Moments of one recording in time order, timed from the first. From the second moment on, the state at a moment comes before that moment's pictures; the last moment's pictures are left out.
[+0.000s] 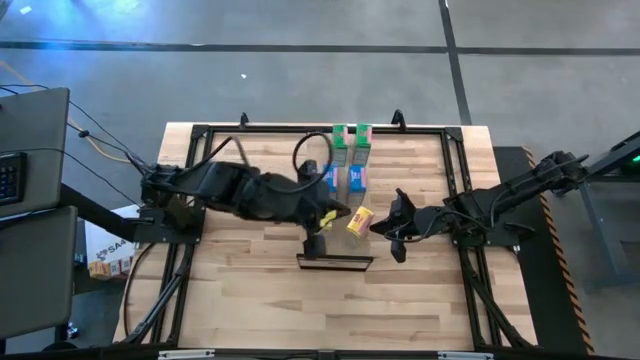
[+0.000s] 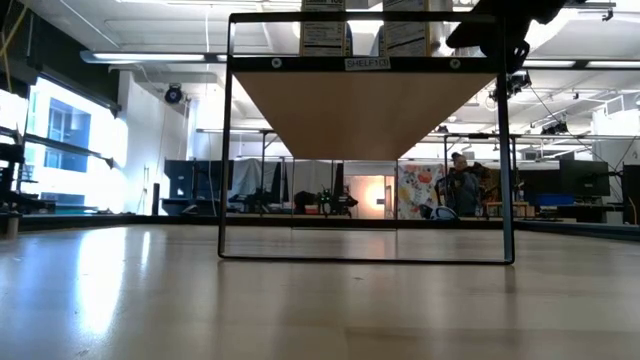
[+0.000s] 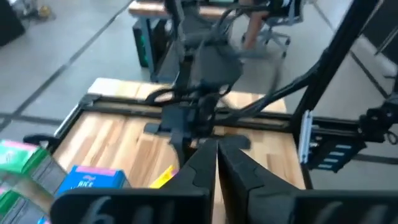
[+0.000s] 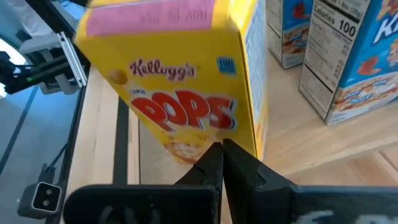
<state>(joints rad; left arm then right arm) -0.32 1.86 2.35 -0.95 -0.39 -0.21 0.37 1.06 0.75 -0.25 0.35 0.54</state>
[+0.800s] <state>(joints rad) -0.38 1.47 1.60 -0.21 -0.35 -0.20 0.36 1.06 0.75 -0.22 0.37 0.52</state>
